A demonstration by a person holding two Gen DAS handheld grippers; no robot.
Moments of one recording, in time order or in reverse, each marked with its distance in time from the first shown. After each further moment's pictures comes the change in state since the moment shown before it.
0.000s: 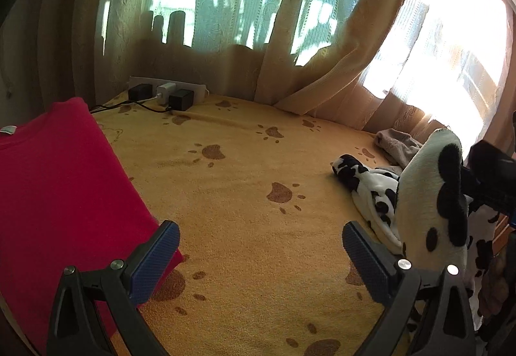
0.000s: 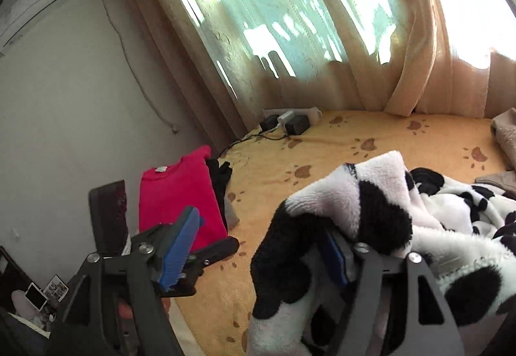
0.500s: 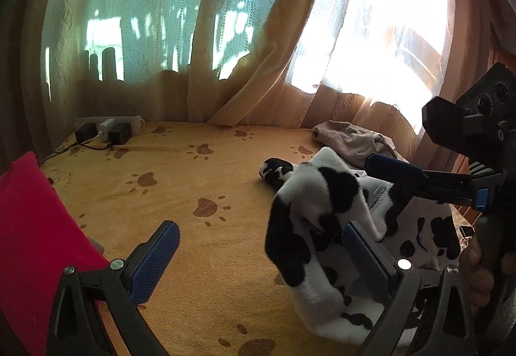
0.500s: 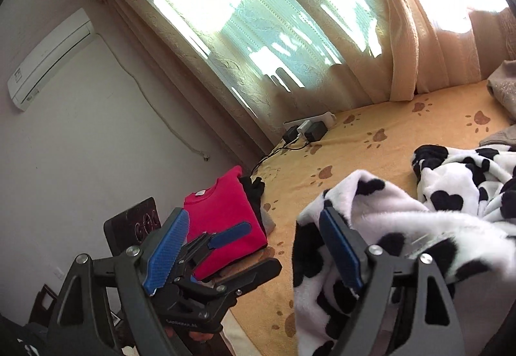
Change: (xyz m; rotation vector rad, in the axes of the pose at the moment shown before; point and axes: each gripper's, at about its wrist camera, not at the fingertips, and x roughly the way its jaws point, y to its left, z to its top) left arm -0.021 -0.086 -0.002 0.225 -0.032 -0.079; right arm -0.037 -0.027 -0.004 0.203 -0.045 0.150
